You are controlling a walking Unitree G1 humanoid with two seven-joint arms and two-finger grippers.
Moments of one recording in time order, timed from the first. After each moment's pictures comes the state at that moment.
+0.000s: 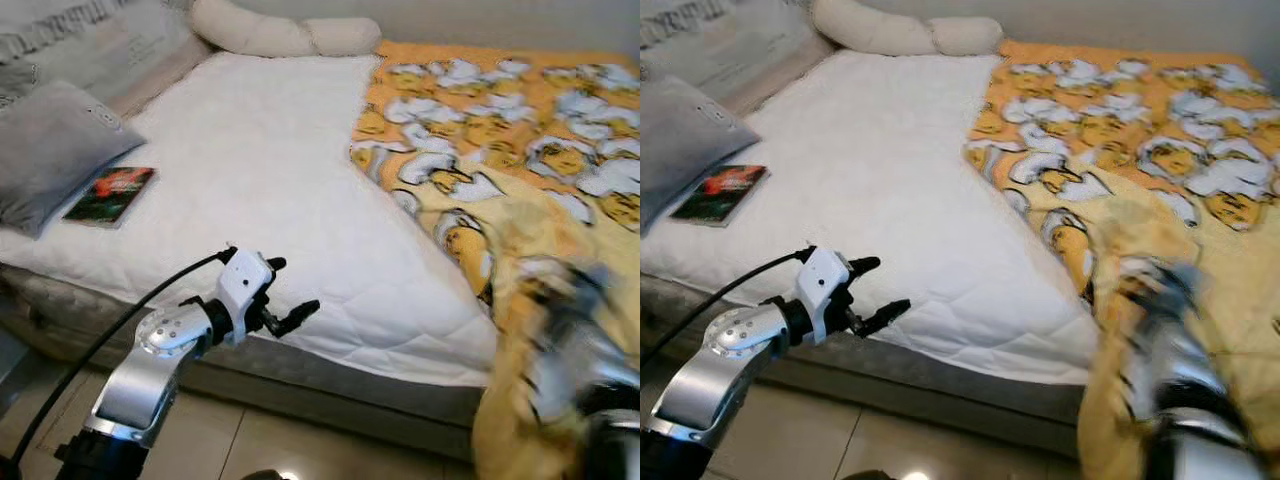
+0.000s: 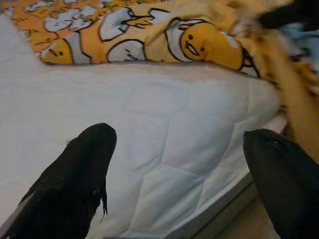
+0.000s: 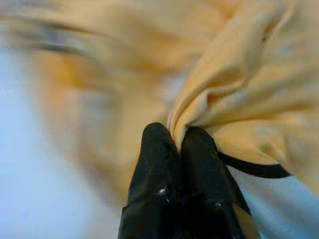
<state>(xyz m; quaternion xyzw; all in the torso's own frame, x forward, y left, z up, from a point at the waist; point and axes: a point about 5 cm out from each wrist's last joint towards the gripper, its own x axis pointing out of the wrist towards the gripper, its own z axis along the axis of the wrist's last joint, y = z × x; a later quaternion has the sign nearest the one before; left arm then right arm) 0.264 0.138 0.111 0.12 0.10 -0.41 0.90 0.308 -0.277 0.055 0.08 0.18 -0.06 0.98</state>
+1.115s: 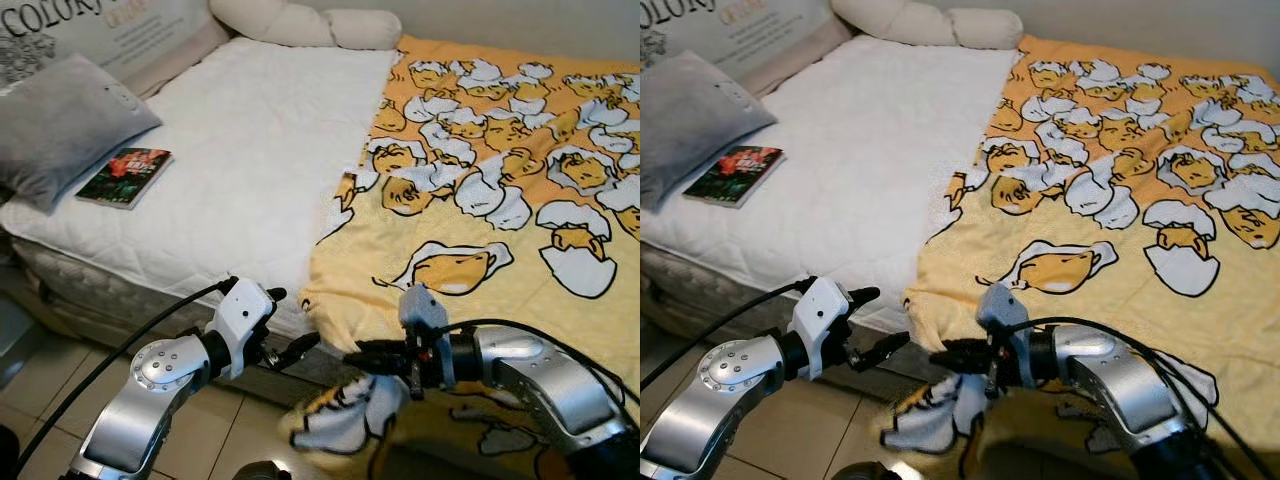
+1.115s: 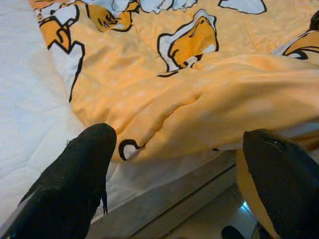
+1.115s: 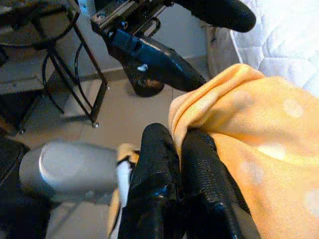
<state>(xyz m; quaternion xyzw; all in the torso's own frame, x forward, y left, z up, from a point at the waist) 0.234 0.141 0.097 0.11 0.14 -0.41 0.89 0.231 -0.131 0.101 -0.03 0.22 0.62 0.76</state>
